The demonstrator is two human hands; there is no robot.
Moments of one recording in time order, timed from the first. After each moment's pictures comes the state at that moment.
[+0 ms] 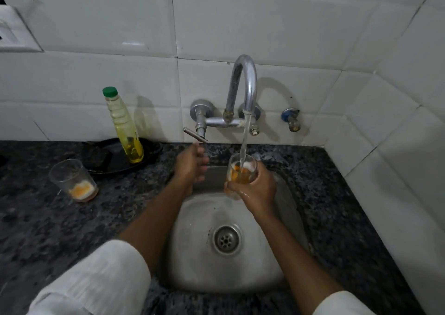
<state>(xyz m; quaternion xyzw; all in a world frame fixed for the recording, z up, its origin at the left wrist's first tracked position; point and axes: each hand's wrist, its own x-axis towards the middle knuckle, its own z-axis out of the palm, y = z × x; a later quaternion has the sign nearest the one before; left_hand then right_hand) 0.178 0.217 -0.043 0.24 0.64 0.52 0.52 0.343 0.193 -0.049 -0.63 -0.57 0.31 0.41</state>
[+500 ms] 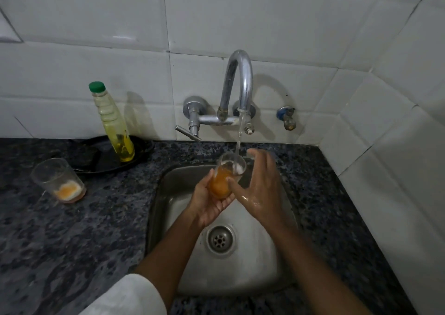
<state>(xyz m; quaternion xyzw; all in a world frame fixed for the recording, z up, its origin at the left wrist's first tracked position) 0.226 0.190 -0.105 0.08 0.35 0.53 0.77 0.361 0.189 -0.028 -0.54 -0.76 0.12 0.35</state>
